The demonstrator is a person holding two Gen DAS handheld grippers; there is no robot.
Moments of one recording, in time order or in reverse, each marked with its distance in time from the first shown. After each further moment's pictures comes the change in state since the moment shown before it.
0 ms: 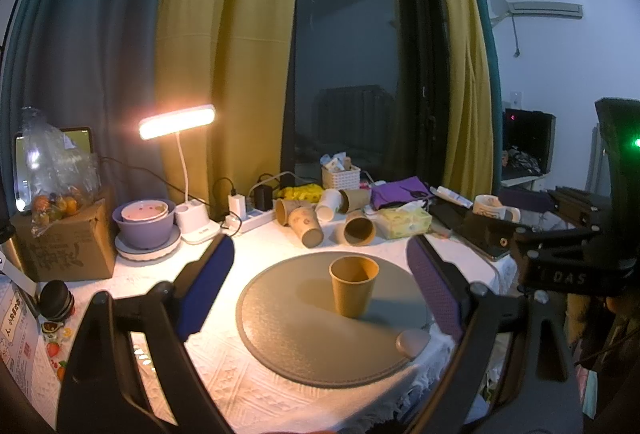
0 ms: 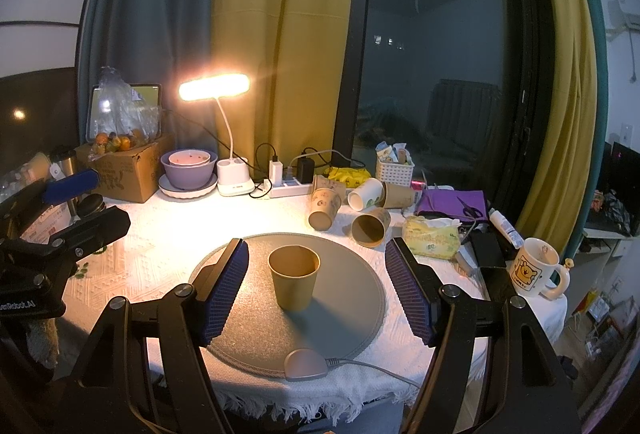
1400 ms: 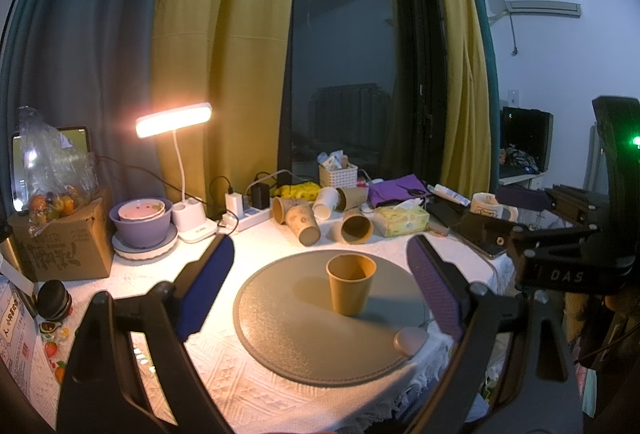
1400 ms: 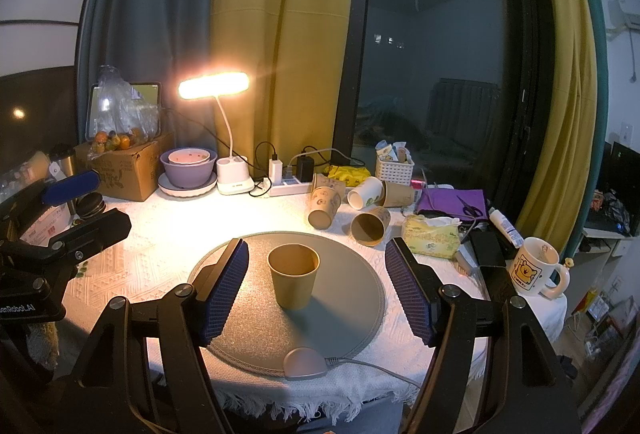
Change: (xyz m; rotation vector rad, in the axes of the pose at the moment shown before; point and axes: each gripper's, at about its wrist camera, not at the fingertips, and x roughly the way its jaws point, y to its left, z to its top) left arm 0.000 -0.006 -0.001 0.003 0.006 -0.008; right arm 0.001 0.000 0.001 0.001 0.002 0.001
